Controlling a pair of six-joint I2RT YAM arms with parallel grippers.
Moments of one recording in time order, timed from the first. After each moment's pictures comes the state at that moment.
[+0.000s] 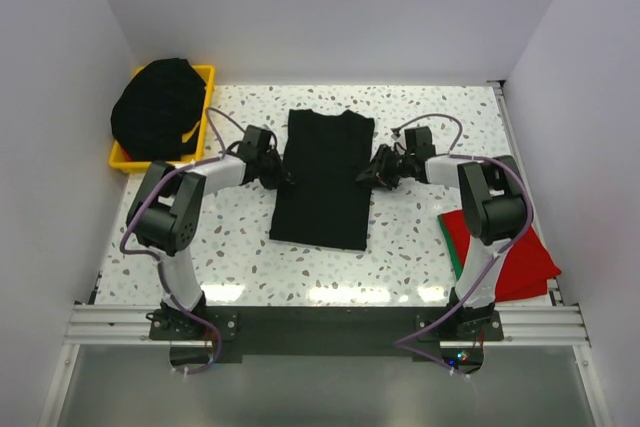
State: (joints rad) left arm -0.35 1.87 1.07 -0.13 0.17 -0.78; right arm 0.22 1.94 1.05 0.00 -0.60 0.70
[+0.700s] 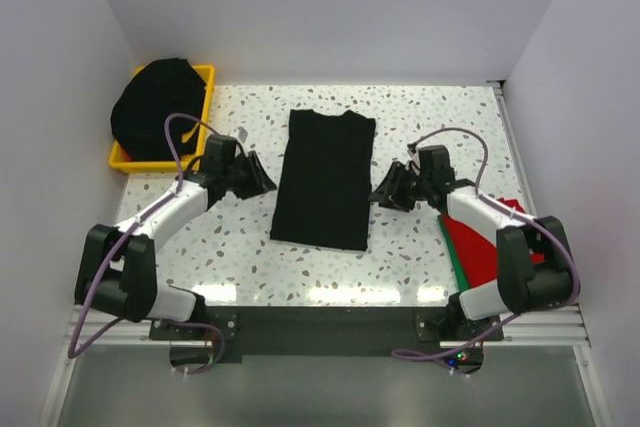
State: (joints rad) left arm -0.27 1.42 0.88 -0.25 0.24 -0.63; right arm 0.22 1.49 0.78 -0.14 -0.47 0.66
